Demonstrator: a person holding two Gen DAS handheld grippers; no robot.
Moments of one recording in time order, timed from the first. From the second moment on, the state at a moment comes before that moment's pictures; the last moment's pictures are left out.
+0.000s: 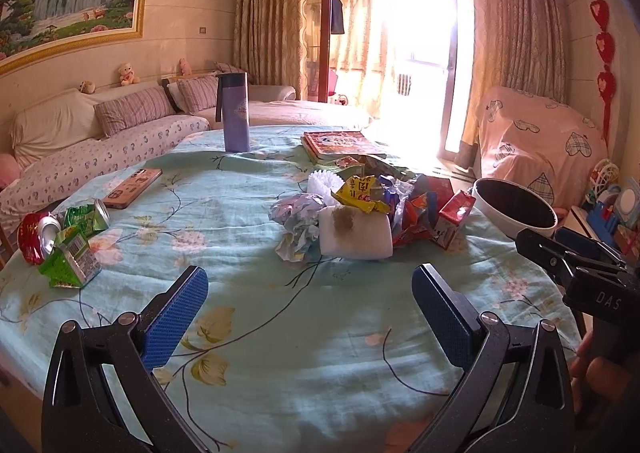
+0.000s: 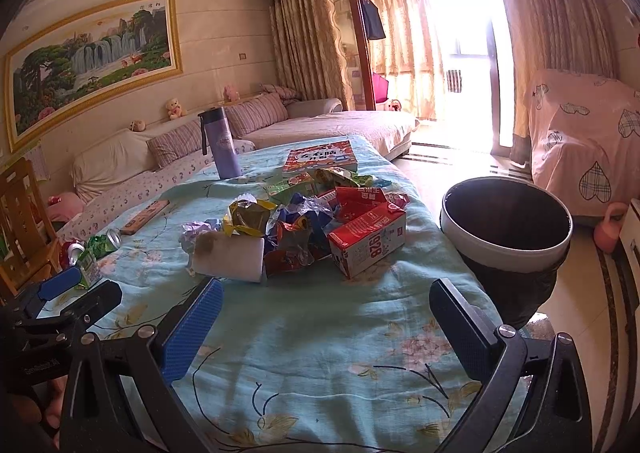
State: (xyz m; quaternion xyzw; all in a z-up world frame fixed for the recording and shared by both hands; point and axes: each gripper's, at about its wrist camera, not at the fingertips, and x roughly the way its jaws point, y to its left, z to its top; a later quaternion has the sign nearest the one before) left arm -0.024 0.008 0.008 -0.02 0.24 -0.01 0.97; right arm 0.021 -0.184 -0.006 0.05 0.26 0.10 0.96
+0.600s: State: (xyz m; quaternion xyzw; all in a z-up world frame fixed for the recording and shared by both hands) left arm -0.025 0.008 0.009 -0.02 0.23 -0.01 0.97; right arm 0.017 -0.187 -0.001 0.06 0.25 0.10 0.96
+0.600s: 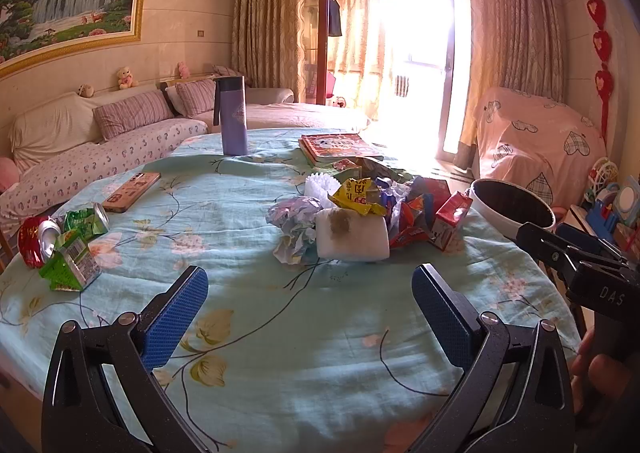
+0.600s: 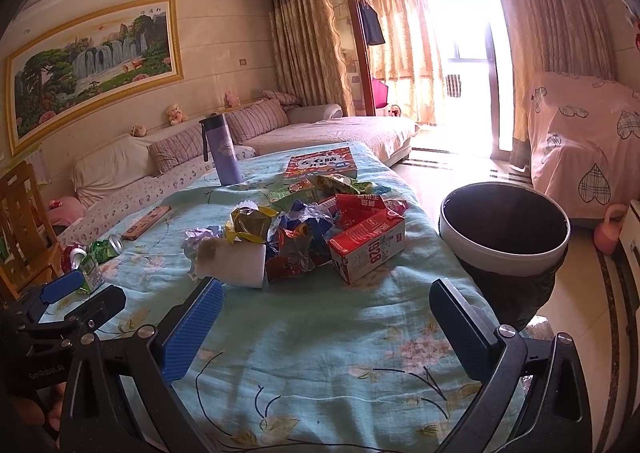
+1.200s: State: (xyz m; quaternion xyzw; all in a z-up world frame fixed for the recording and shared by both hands) left arm -0.023 0.004 0.007 -0.01 0.24 -0.01 0.97; right arm 0.017 -0.187 -0.001 0.06 0.25 0.10 0.96
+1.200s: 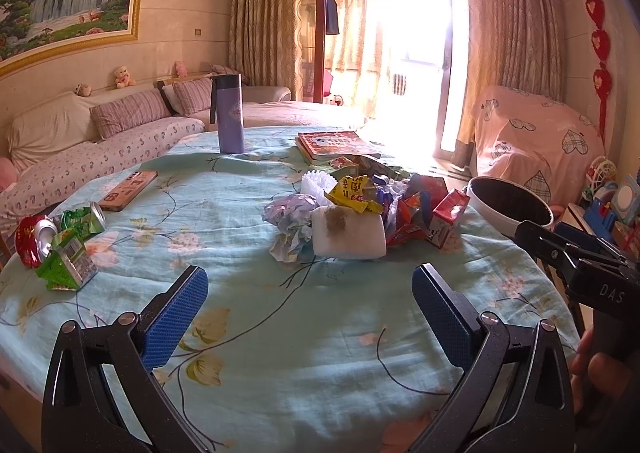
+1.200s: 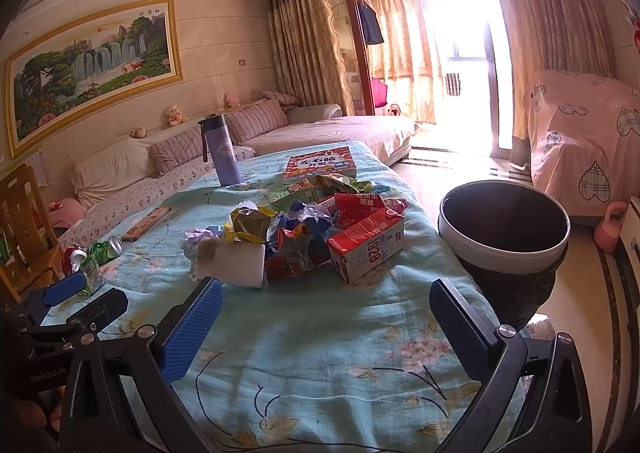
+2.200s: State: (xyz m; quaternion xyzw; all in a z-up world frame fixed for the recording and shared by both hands) left arm 0.012 0.012 -0.009 -0.03 0.28 -0.05 0.96; right arm 0.039 -0.191 -0.011 0.06 0.27 0.10 0.95
